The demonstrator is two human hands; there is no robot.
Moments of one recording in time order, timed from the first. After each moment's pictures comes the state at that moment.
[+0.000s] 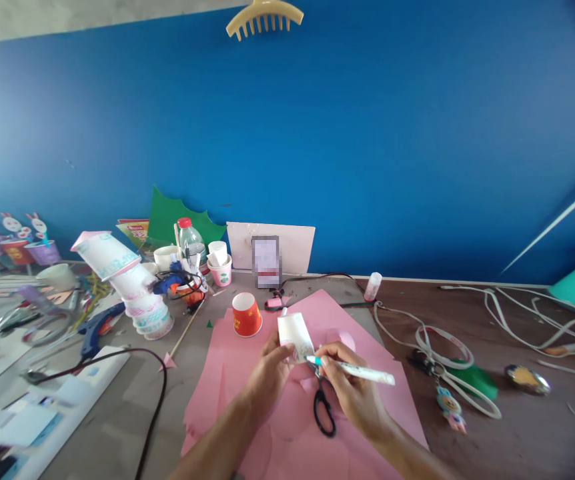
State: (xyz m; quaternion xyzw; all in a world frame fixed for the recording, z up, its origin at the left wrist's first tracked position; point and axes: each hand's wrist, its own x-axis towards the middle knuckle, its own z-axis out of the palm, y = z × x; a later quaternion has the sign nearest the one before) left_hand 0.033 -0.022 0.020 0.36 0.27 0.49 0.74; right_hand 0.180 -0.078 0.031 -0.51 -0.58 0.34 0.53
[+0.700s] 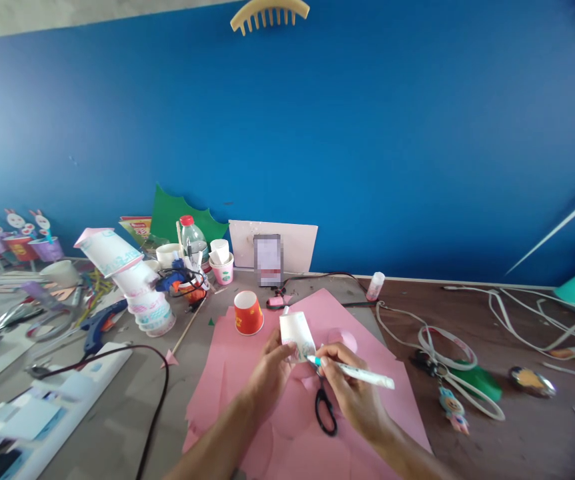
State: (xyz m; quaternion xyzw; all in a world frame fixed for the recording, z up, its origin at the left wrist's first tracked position) left_hand 0.032 -0.026 0.027 0.37 0.27 0.49 0.74; right_hand 0.176 -0.080 0.035 -0.53 -0.60 0.31 0.52
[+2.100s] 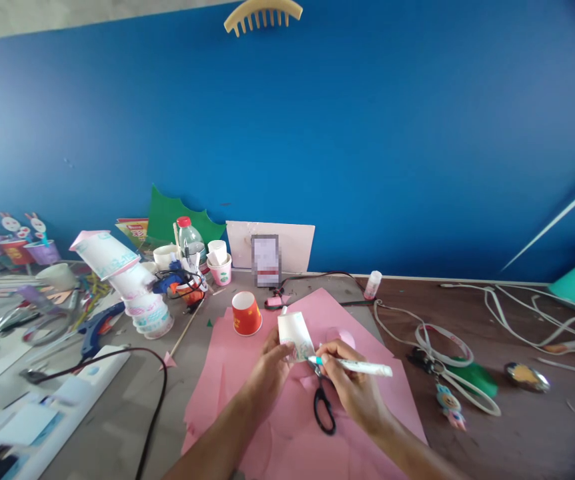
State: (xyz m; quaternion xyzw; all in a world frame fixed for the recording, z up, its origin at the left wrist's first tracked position) left_hand 0.033 -0.022 0.023 0.36 0.27 0.49 0.75; right_hand 0.178 -0.077 0.041 -0.52 -0.56 0.35 0.54
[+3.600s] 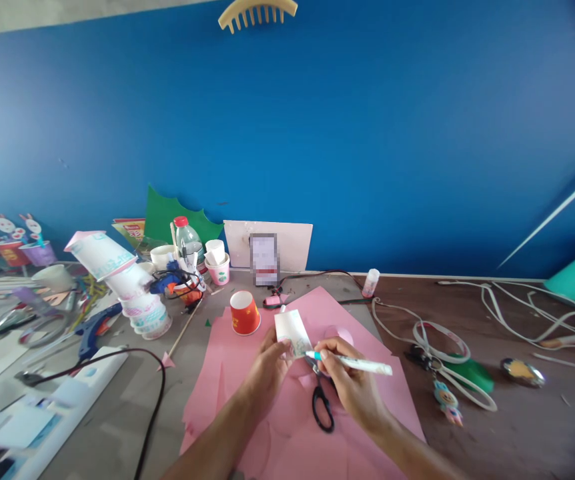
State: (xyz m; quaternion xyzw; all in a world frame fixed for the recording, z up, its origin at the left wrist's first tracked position) left_hand 0.033 -0.023 0.022 0.36 0.26 0.49 0.75; right_hand 0.177 -0.076 0.034 -0.51 -0.53 0.38 0.56
